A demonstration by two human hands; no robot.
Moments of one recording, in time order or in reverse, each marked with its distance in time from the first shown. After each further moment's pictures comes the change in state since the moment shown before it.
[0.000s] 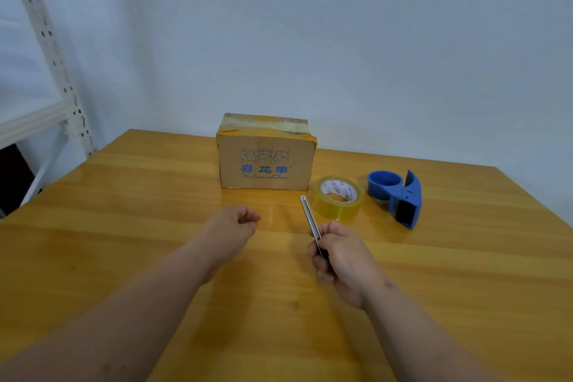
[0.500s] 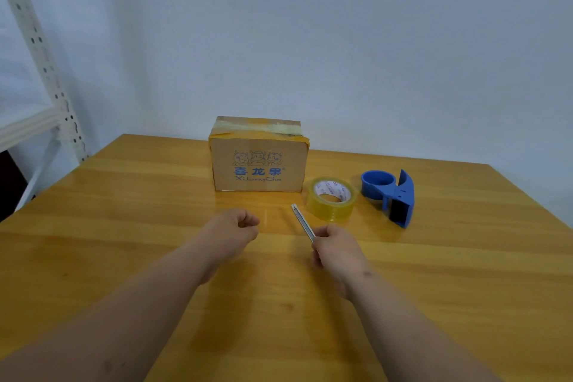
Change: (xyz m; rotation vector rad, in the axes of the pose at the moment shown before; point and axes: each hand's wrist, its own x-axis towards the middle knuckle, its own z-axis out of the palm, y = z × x) left_hand 0.001 0.008 0.006 0.057 -0.046 -0.012; right_hand 0.030 0.007 -0.007 -0.323 0.197 0.010
